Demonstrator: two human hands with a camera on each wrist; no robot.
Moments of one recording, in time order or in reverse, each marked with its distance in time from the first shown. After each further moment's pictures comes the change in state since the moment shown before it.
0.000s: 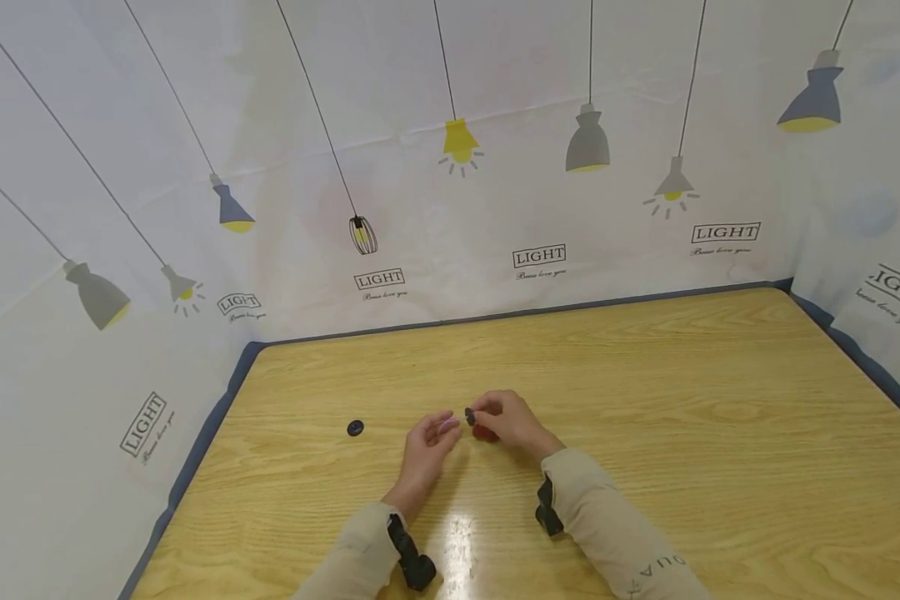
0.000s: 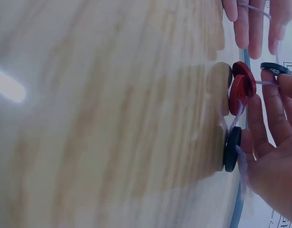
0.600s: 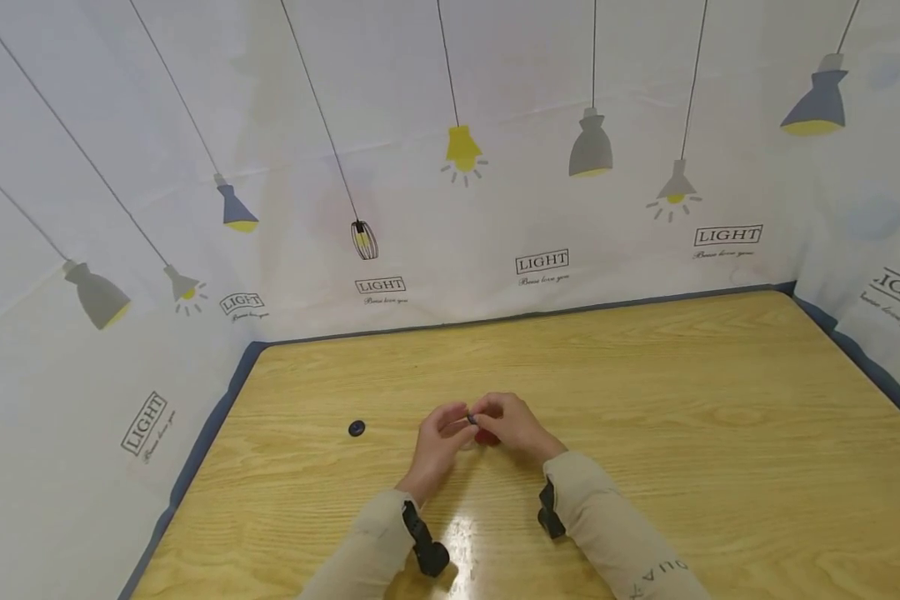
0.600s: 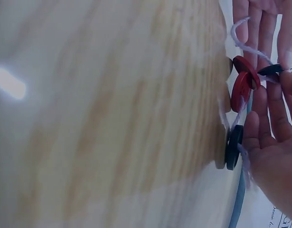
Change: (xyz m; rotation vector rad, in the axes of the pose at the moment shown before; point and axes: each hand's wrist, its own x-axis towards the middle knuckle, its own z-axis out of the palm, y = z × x) left_hand 0.013 0.001 0.013 0.025 -0.043 0.008; right_hand 0.000 0.003 0.001 -0.021 -0.005 -0.083
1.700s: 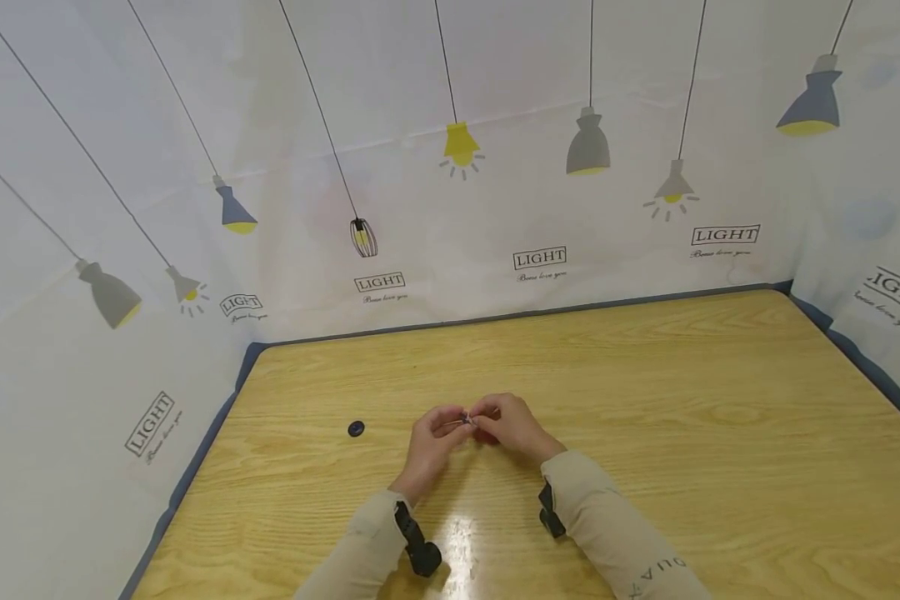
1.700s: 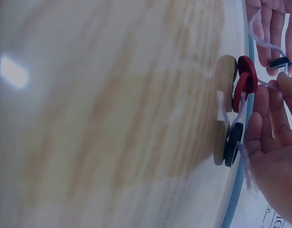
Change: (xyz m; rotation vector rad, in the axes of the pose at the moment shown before) left_hand 0.000 0.002 -0.008 -0.037 -0.014 0.029; right_hand 0.001 0.004 0.001 -0.089 0.010 -0.063
